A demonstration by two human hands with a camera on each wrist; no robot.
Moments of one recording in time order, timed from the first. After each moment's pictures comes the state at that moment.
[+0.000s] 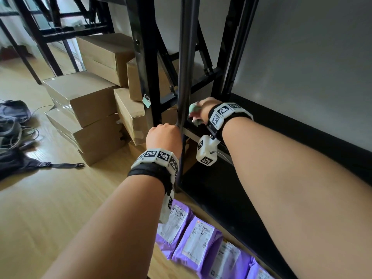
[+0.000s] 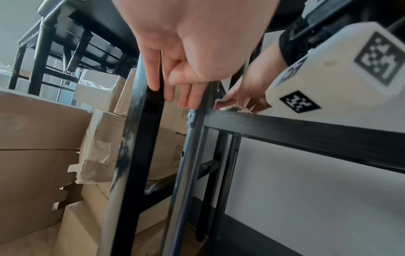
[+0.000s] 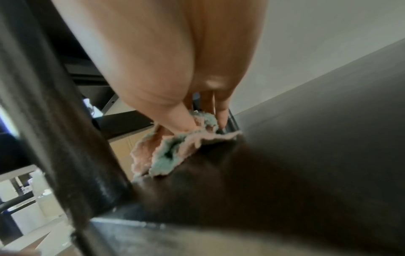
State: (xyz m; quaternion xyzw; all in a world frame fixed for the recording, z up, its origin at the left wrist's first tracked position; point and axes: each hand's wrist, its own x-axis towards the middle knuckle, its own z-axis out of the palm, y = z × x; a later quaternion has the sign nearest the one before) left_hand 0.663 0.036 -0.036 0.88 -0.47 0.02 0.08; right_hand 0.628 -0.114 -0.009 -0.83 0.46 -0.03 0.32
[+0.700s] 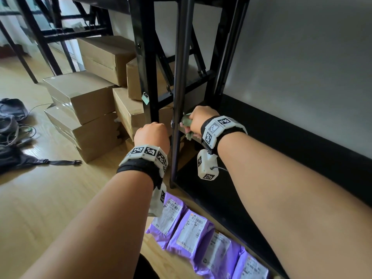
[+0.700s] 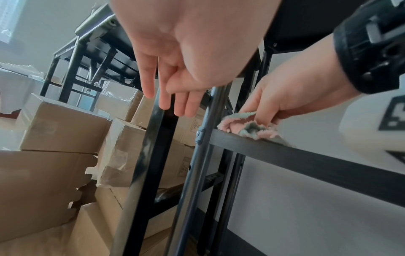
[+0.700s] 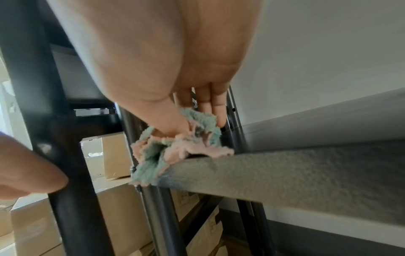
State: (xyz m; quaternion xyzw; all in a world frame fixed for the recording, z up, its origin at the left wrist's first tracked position) left_hand 0.659 0.069 -0.018 0.90 -0.43 -0.03 0.08; right_hand 0.592 -0.062 0.002 -0.88 0.45 0.01 0.15
